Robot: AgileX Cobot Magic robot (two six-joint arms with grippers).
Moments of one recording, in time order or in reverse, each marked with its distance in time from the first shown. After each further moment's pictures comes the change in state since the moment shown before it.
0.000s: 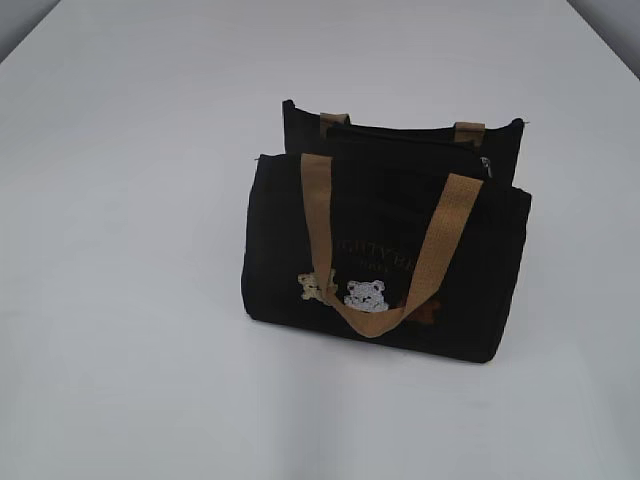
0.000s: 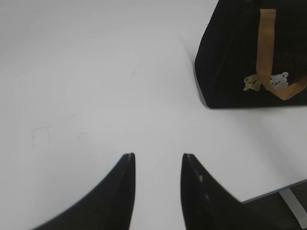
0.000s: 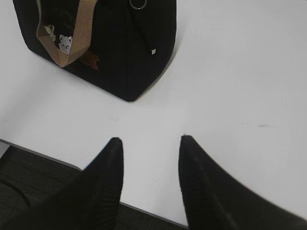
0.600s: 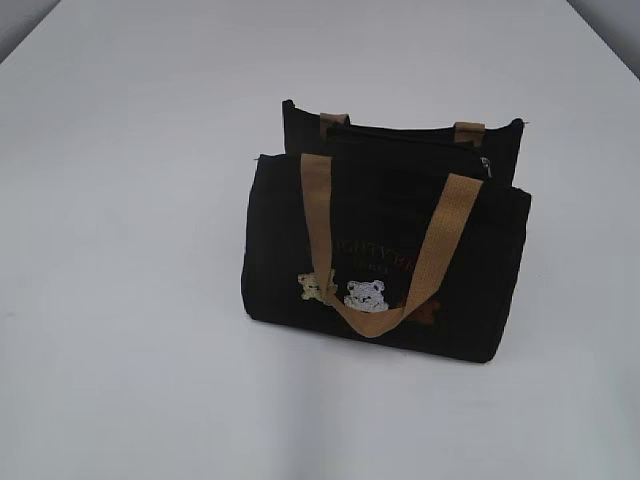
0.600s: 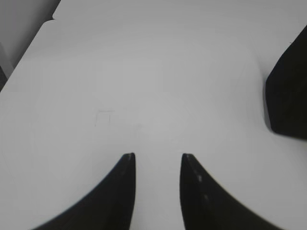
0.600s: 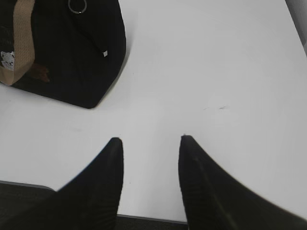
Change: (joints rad) left arm 0.317 -0.001 0.000 -0.004 0.000 0.000; right arm -0.227 0.000 0.001 -0.001 -0.001 0.001
